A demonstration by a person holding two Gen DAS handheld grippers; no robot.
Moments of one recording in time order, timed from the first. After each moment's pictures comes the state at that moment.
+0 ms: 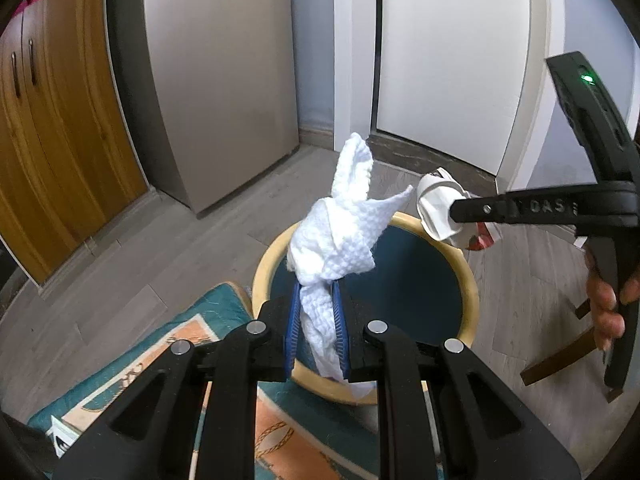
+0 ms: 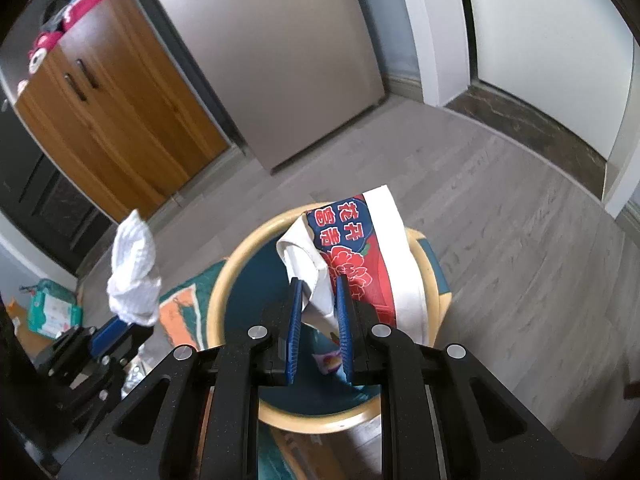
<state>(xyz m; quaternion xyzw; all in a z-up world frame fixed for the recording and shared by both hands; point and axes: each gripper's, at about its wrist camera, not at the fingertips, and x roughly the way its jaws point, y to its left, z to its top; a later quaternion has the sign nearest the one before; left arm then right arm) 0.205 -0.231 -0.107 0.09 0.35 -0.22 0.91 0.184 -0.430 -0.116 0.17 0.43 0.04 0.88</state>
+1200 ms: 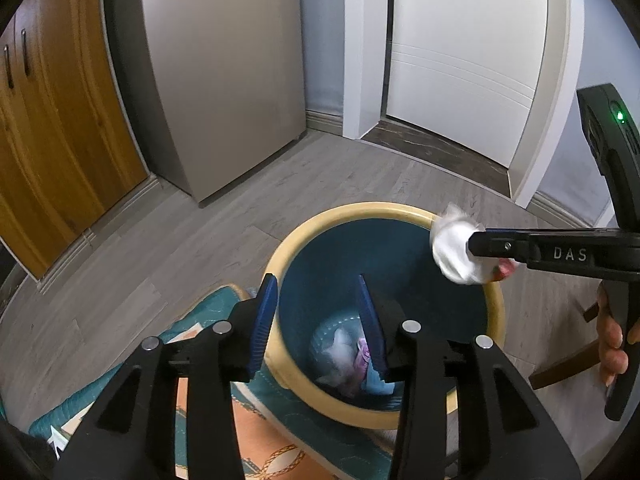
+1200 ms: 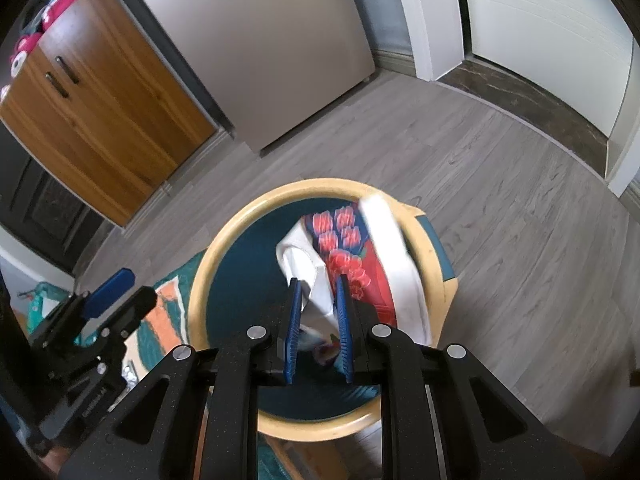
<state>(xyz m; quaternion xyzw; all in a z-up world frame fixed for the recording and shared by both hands) 0.231 -0.238 -0.116 0.10 0.38 -0.20 0.90 0.199 -0.435 -0.144 0.19 0.46 0.03 0.87</state>
